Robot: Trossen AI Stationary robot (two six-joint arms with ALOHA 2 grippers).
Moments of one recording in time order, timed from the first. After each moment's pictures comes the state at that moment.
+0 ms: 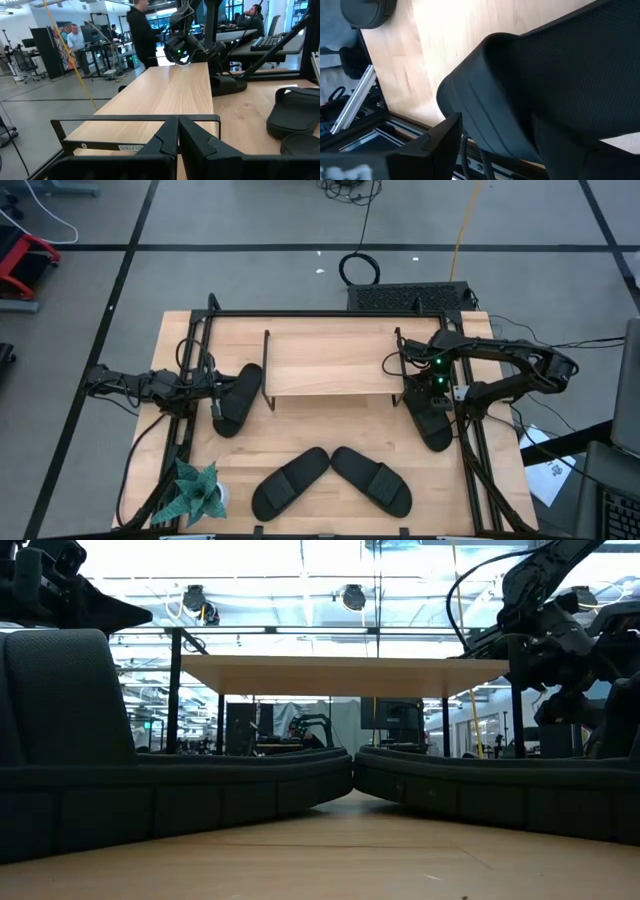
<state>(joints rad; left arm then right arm) -0.23 0.02 0.12 -0.10 -0.45 0.13 -0.56 1.32 0.69 -1.32 -0.50 -0.55</state>
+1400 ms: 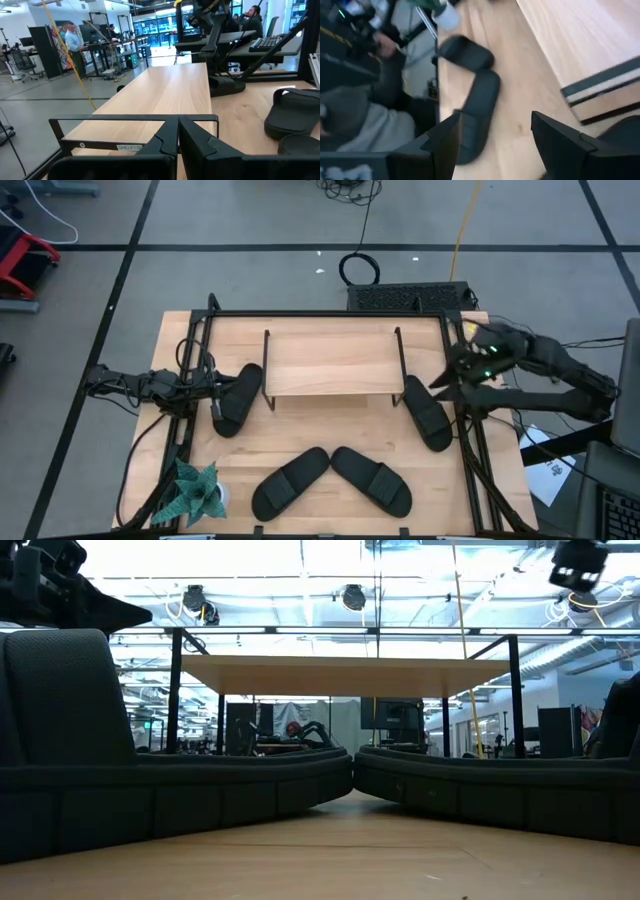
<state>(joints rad) -0.23 0.02 0.12 -0.10 -0.45 0.12 -0.29 0.59 0.97 -1.04 -0.51 0.44</state>
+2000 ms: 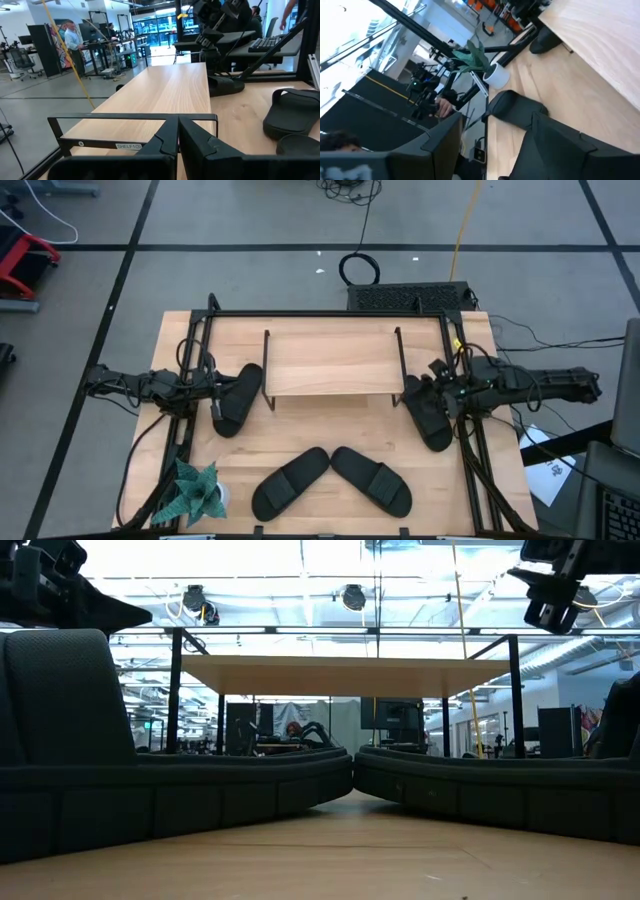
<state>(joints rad) -0.23 0.02 0.12 -0.11 -0.45 0.11 0.05 0.40 0.41 -0.15 -0.24 0.88</state>
